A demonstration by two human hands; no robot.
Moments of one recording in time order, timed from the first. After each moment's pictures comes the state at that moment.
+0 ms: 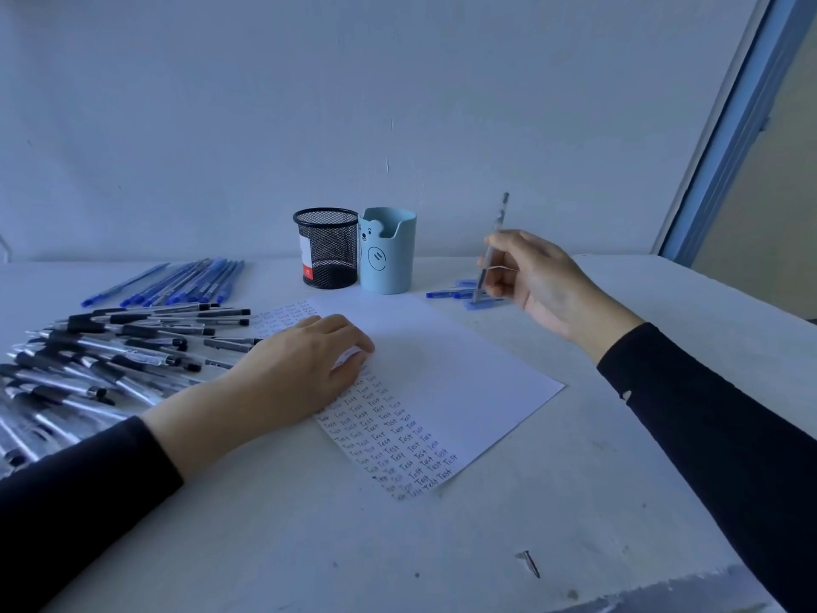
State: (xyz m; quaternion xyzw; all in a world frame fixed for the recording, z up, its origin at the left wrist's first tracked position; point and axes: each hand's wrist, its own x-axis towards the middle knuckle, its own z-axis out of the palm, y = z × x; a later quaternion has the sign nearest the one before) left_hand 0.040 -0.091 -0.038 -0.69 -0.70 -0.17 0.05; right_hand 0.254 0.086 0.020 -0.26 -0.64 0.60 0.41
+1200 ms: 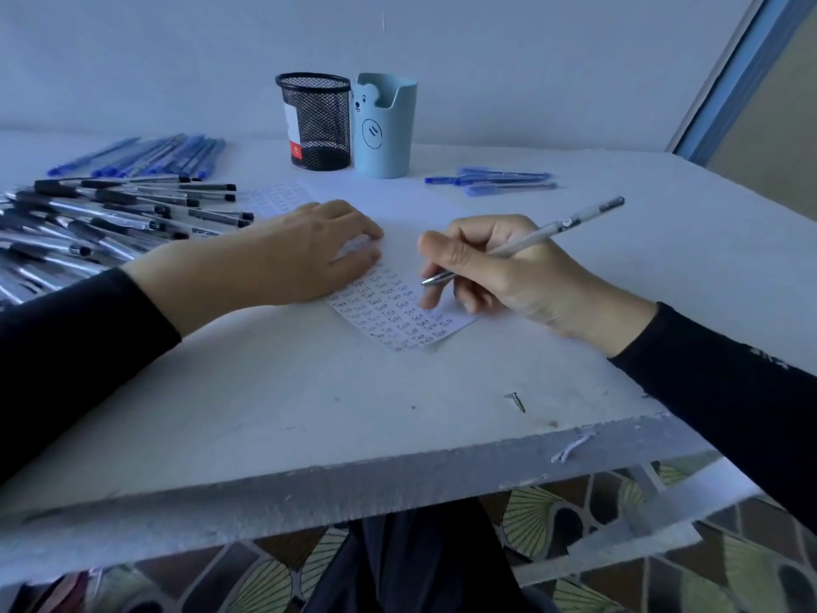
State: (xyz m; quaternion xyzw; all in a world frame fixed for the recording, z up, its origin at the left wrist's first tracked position) left_hand 0.047 -0.096 -0.039 -0.72 -0.68 -0.12 -0.01; right_hand 0.276 -0.034 -0.020 -0.20 -0.79 0.52 0.23
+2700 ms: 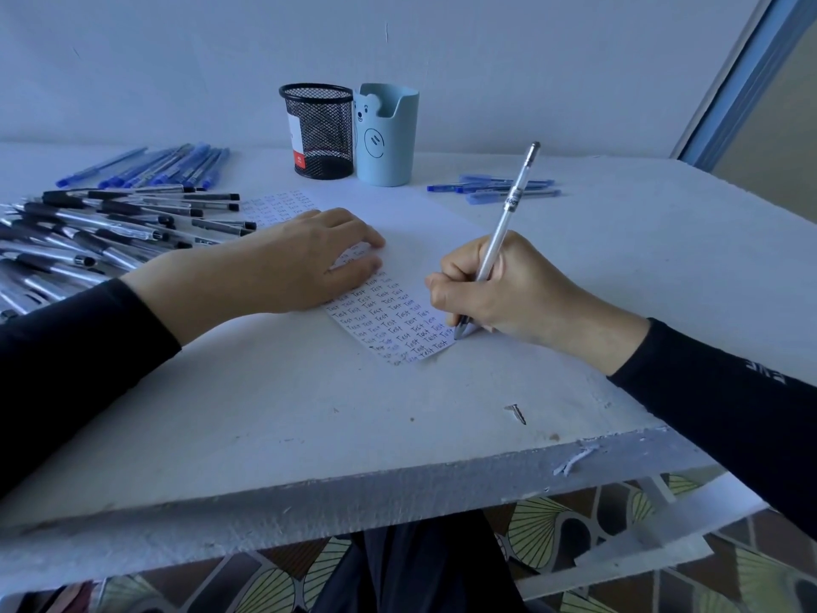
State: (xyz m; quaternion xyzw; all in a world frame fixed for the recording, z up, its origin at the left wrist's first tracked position) left_hand 0.042 -0.095 -0.038 -0.73 -0.68 -0.11 -0.02; right_hand 0.275 -0.032 -0.027 -0.22 -0.86 0.40 0.24
